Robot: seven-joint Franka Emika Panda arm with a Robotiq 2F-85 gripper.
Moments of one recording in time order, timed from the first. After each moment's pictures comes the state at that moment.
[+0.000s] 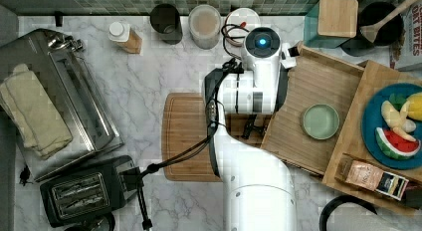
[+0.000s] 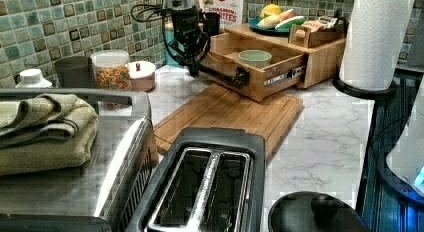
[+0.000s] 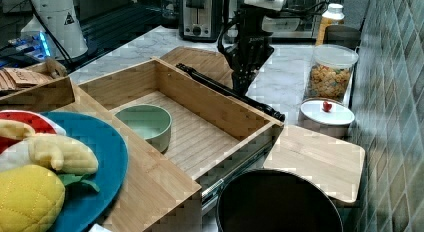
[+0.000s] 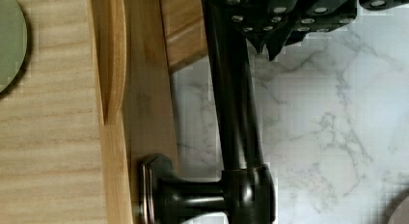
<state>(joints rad) -0.08 0.50 -0.04 -1.79 -0.12 0.65 -0.33</state>
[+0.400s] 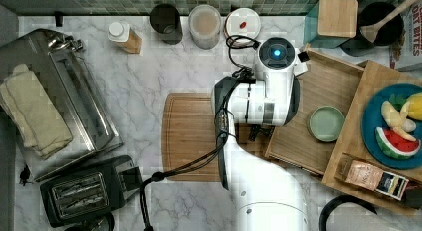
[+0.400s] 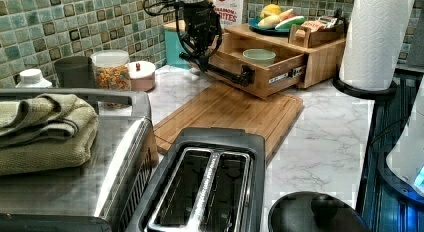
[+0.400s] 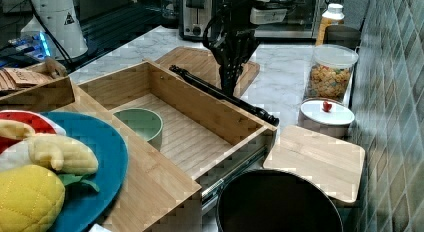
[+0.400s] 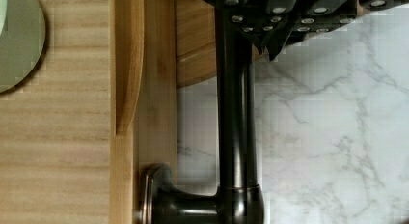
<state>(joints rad) -0.13 0.43 -0.03 -1.86 -0.12 0.66 -0.49</state>
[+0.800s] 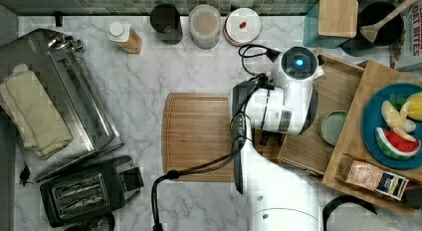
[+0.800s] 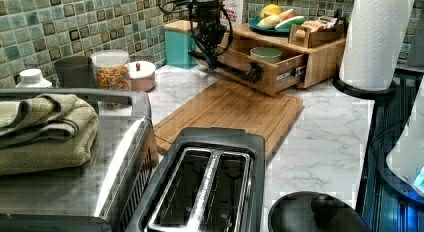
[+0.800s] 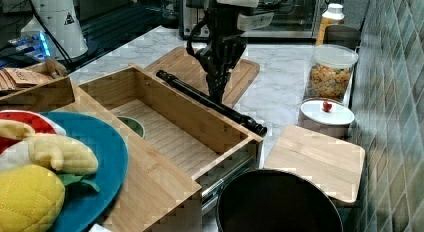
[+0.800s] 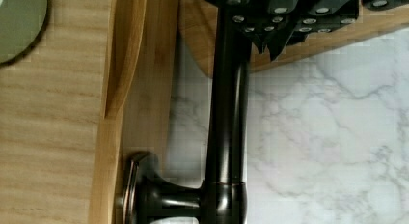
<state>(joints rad) -0.19 0.41 -0.05 -1.90 -0.09 0.70 -0.67</state>
